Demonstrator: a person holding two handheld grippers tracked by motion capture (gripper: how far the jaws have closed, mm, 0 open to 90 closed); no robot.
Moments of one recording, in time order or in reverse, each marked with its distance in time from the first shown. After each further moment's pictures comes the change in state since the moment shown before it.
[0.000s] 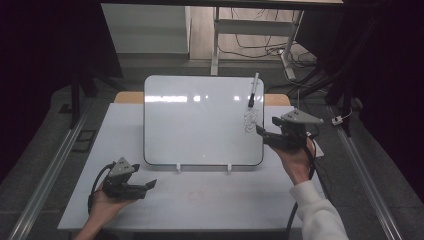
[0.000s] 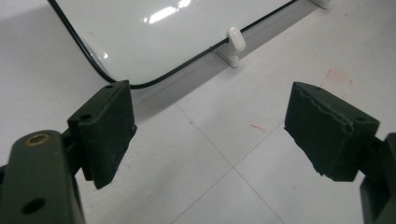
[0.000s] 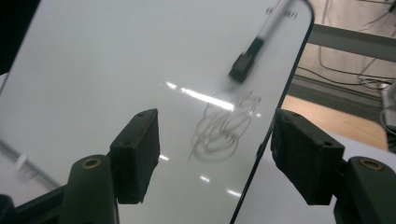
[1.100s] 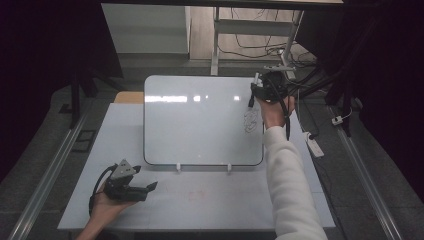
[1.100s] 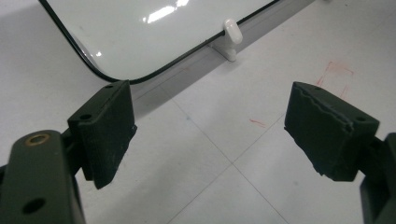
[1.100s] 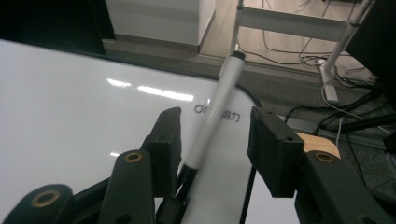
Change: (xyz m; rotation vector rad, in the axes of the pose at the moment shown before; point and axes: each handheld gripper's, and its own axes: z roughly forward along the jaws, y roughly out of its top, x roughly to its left) left arm -0.002 -0.004 0.004 0.005 -0.003 0.022; right arm -0.030 0.086 0.103 0.078 -0.239 0.099
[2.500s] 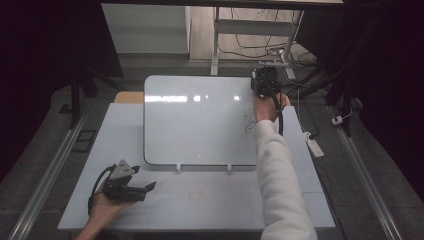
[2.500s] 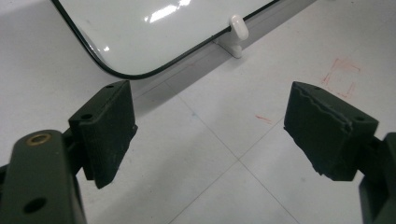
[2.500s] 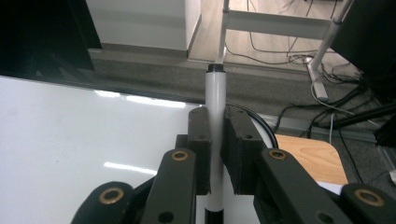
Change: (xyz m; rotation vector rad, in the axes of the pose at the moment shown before) left arm 0.004 -0.004 0.000 -0.002 0.008 -0.006; right arm 0.011 0.010 0.019 -0.017 -0.062 0.048
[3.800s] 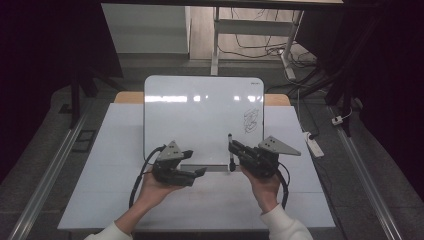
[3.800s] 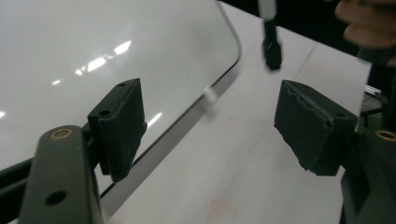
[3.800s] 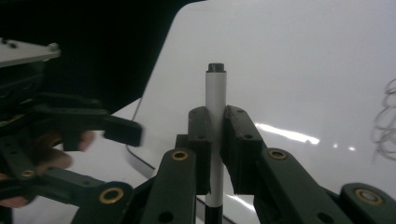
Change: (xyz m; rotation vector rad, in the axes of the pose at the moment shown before) left arm -0.081 0.112 0.041 -0.148 -0.245 0.084; right arm 0.049 -0.160 -0.140 -0.194 0.601 0.028
